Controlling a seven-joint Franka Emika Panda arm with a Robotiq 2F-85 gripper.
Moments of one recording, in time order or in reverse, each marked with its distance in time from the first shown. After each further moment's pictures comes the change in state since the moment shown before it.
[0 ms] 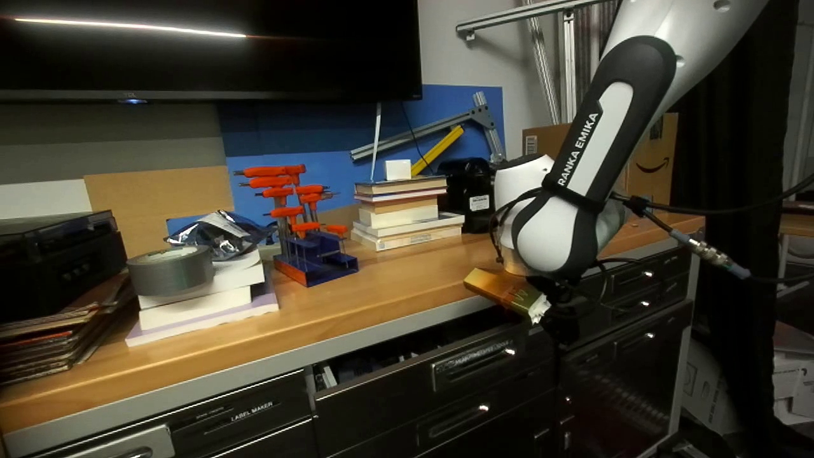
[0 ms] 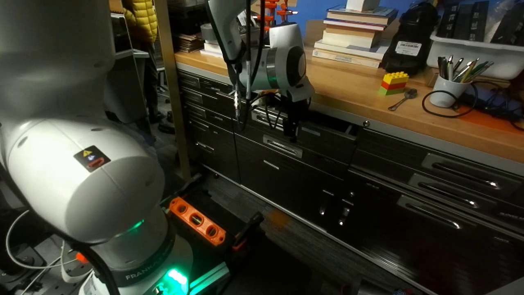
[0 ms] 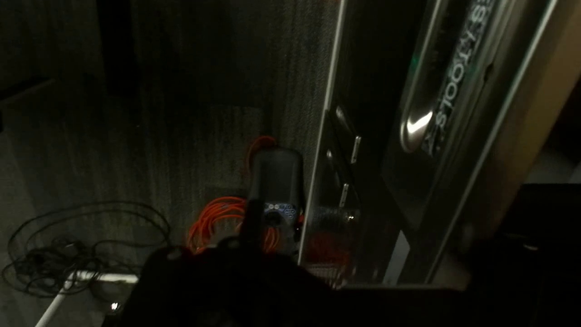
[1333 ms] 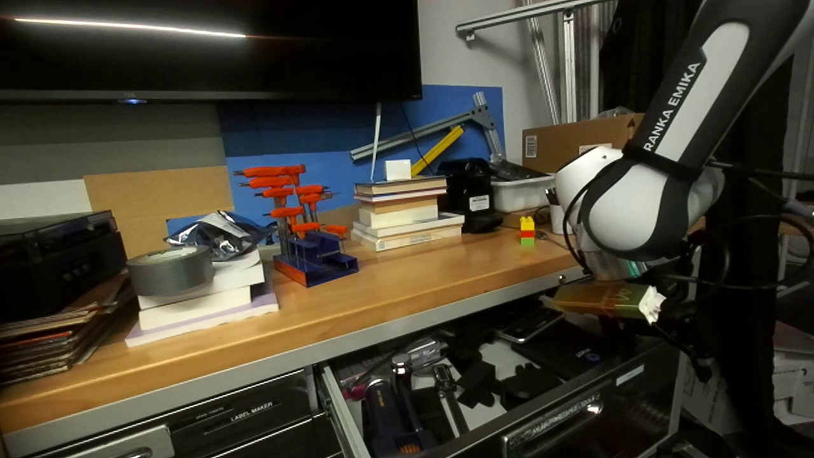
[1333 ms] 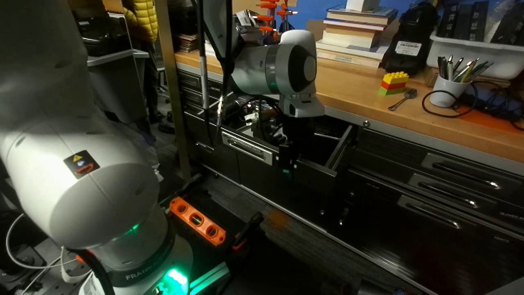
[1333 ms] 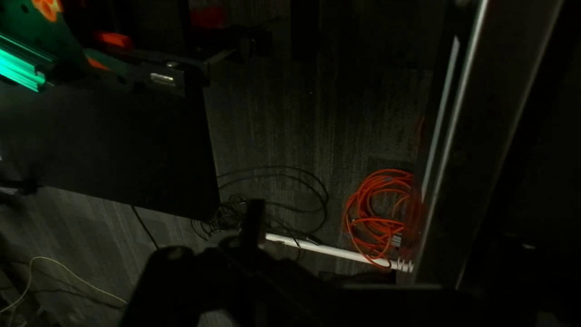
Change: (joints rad) arm -0.097 -0.217 -0.062 -0.216 -0.045 -0.353 -0.056
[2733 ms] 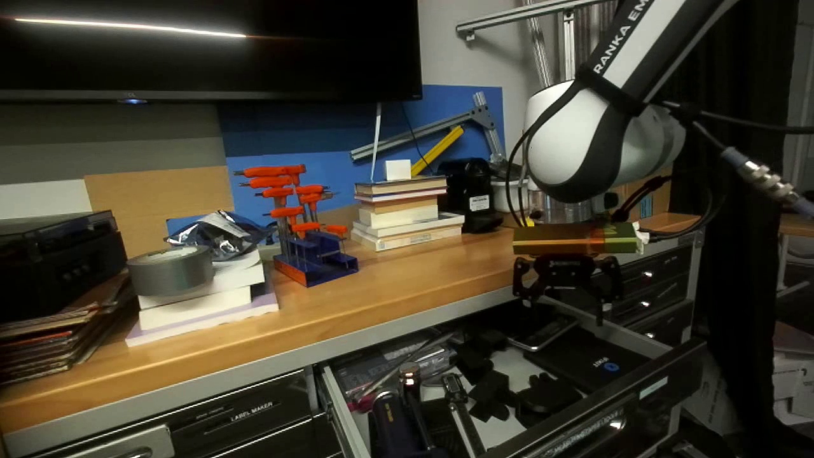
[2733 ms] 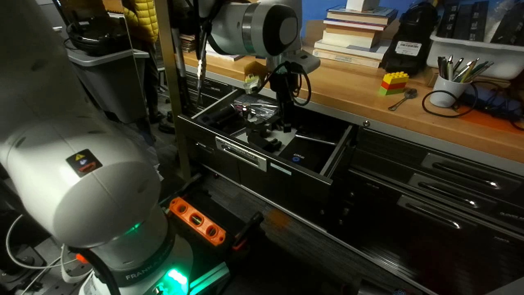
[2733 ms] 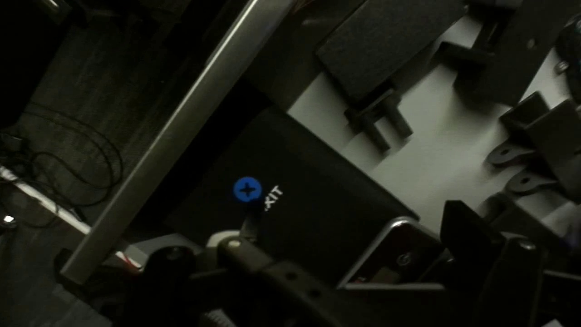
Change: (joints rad) arm 0.022 -0.130 0.157 0.046 0.306 0.113 -0.776
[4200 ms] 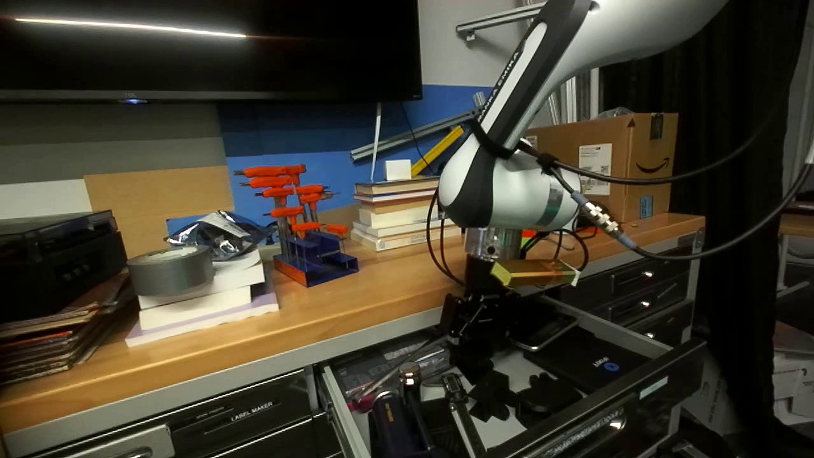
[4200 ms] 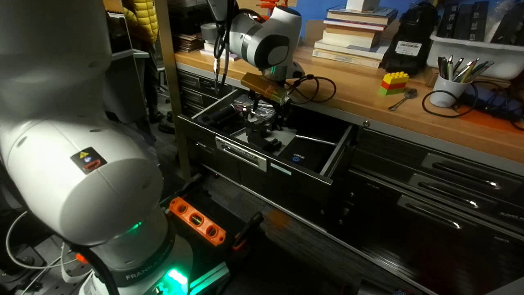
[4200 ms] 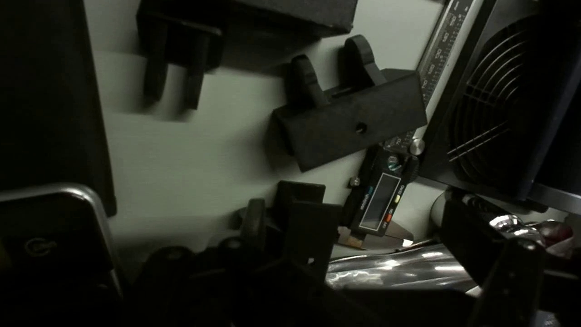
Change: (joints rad) arm 0.035 0.317 0.114 0.237 0.446 0.073 -1.144
